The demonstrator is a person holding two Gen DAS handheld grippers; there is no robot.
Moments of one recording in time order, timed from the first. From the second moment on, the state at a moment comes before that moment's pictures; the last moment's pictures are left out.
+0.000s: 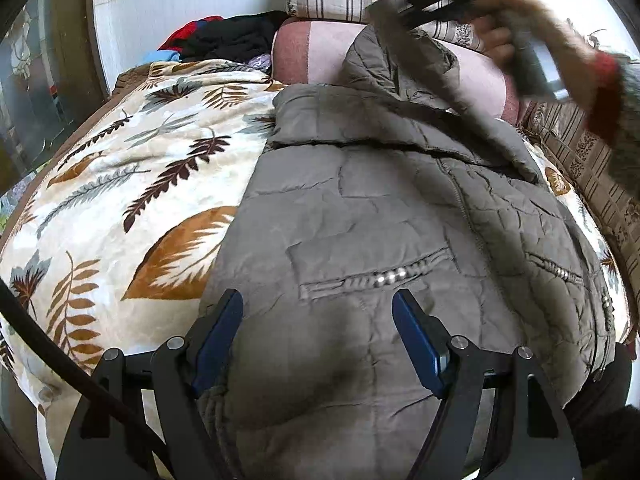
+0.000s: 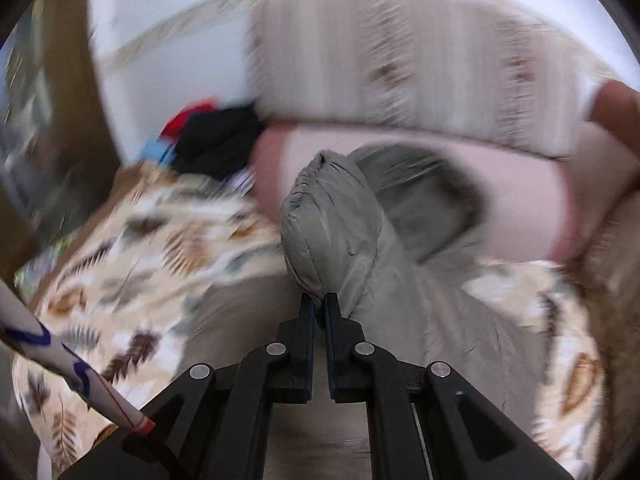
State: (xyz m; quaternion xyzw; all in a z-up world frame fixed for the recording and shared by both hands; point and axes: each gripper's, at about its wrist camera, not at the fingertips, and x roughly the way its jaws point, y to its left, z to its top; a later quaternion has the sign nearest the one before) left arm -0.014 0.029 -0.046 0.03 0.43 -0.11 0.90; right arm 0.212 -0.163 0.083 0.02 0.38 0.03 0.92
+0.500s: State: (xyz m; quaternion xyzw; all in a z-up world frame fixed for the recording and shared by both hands) left arm -0.004 0.069 -0.061 -0.02 0.44 -0.08 0.89; right arm 0.232 -0.066 -0.045 -0.05 0.47 0.06 0.88
